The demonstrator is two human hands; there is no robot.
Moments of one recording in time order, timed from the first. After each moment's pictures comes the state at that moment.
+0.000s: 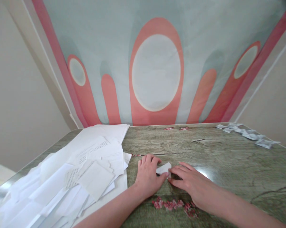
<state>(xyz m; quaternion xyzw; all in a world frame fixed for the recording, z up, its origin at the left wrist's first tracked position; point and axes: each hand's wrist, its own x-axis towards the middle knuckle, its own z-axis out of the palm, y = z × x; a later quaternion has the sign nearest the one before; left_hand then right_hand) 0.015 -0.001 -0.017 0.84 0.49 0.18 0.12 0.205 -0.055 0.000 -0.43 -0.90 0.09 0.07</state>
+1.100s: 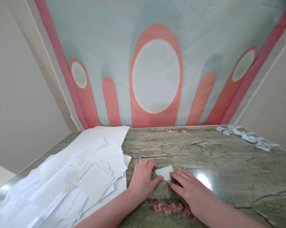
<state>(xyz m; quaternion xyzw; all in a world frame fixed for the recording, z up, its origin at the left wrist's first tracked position) -0.002 0.001 -0.016 0.85 0.48 0.18 0.14 0.197 -0.064 -0.018 -0.44 -0.89 -0.03 0.14</state>
